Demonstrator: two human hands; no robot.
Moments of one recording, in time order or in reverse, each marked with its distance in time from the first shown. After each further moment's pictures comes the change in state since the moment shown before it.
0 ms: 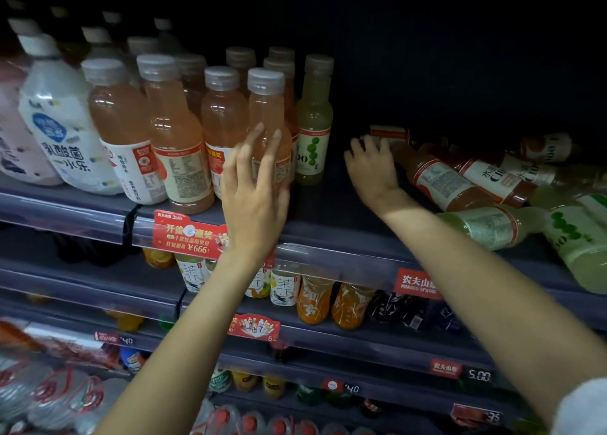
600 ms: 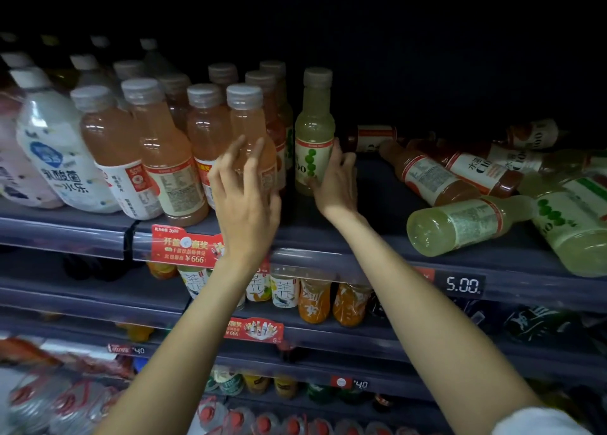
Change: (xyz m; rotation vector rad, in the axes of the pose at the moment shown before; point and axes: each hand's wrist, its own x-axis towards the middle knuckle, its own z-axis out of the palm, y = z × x) left_hand 0.007 0.009 -0.006 -0.053 -0.025 -0.064; right_hand -0.016 -0.047 -0.019 1.234 0.092 0.473
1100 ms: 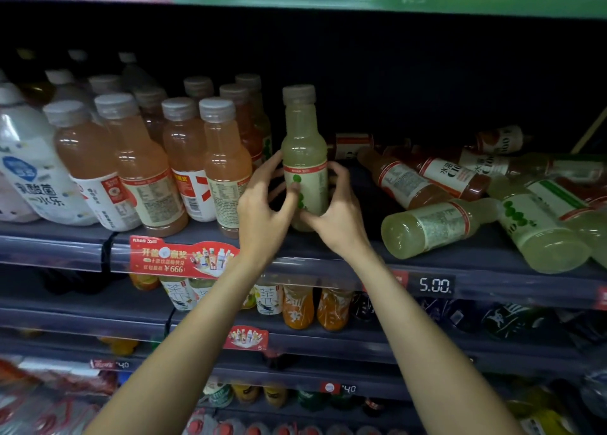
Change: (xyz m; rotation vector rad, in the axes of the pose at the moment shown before) left_hand 0.006 0.044 0.018 -0.675 -0.257 -0.308; right_hand -0.057 0.022 -0.043 0.339 0.006 -0.130
